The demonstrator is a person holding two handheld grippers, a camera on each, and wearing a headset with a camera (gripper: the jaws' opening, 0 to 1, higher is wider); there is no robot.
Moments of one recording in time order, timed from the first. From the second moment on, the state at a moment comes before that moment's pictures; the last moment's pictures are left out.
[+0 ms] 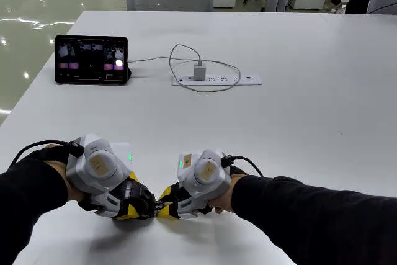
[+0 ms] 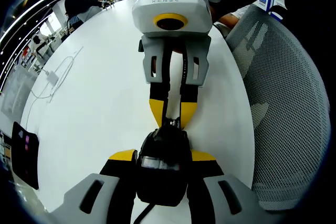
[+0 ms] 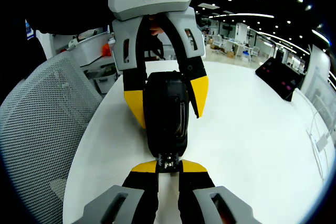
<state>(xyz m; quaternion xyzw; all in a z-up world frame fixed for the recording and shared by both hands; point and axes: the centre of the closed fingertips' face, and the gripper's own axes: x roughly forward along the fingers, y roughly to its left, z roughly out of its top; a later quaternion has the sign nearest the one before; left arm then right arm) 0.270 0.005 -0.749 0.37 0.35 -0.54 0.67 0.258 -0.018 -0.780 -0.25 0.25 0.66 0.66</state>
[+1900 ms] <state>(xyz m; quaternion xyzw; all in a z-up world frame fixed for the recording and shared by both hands) 0.269 0.002 -0.748 0.36 0.34 -0.54 0.68 0.256 -0.045 -0.780 -0.25 0.27 0.66 0.65</state>
